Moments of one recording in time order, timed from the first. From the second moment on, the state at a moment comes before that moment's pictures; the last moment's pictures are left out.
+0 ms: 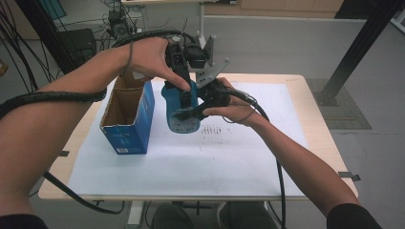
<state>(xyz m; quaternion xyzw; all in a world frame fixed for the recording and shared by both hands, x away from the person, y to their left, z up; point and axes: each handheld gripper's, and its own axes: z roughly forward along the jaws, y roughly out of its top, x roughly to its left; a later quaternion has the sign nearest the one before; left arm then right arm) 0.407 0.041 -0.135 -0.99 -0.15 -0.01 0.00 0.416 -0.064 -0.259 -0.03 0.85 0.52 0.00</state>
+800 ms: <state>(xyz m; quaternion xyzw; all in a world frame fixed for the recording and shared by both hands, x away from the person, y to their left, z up) 0.407 0.046 -0.135 -0.99 -0.15 -0.01 0.00 0.418 -0.062 -0.261 -0.04 0.85 0.52 0.00</state>
